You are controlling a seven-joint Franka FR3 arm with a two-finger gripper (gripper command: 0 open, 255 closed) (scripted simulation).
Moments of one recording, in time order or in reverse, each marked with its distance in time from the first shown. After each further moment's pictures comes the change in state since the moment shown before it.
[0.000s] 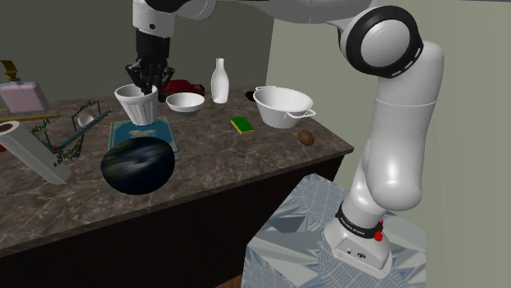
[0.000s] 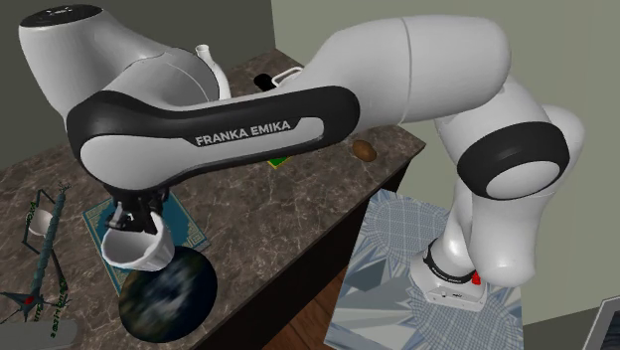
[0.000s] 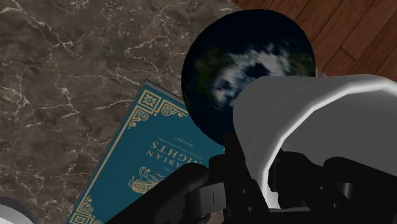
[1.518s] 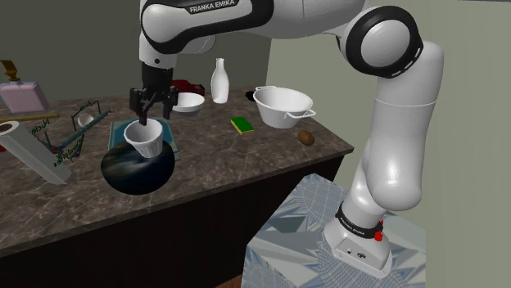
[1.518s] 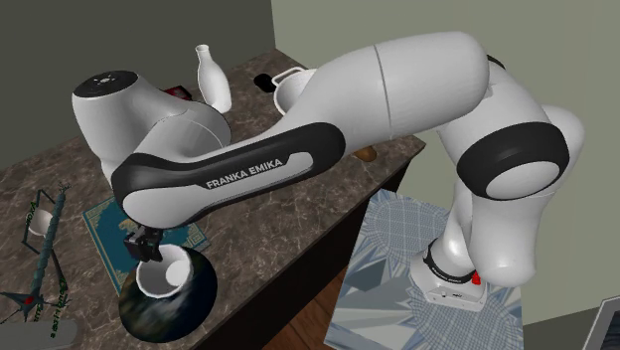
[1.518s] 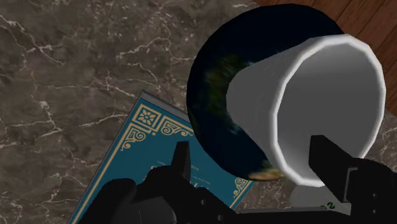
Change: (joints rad) arm 0.002 0.002 0.002 -0.186 0.008 0.187 -0.024
